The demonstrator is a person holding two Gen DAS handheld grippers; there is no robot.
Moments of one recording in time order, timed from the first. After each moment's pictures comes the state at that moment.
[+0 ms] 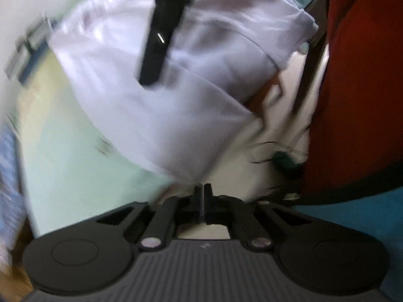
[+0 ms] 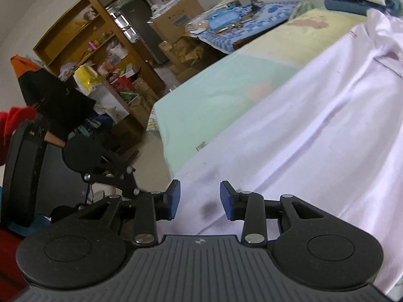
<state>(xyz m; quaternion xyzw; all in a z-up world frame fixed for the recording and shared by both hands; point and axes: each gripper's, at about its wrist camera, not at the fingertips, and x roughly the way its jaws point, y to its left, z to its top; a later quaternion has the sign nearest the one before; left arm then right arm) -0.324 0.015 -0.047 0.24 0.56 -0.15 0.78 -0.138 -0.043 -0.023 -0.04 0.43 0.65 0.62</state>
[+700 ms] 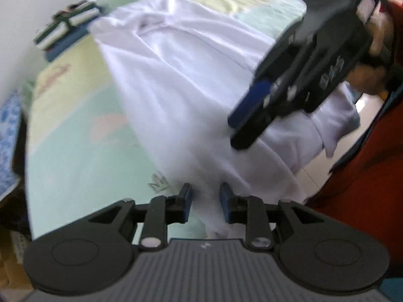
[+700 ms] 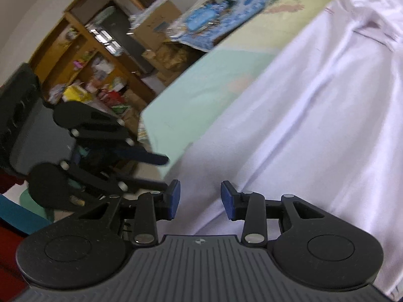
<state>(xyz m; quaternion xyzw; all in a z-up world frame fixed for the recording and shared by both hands) -0.289 0.056 -0.003 0.14 0.50 -0.13 0.84 -0.130 -0.048 -0.033 0.00 0.47 0.60 0.64</state>
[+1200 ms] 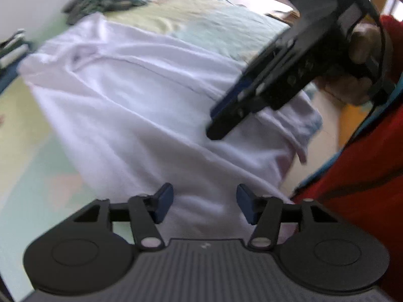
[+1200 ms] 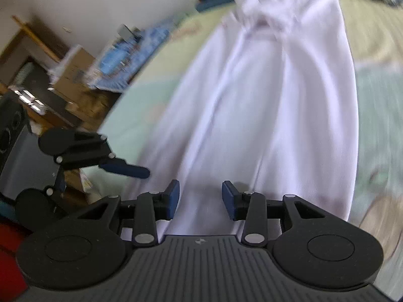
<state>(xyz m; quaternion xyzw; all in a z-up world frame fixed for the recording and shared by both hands) -0.248 0.073 -0.012 0.16 0.46 -0.33 0.80 -0.143 -0.083 -0.027 0.07 0.50 0.41 0.76</state>
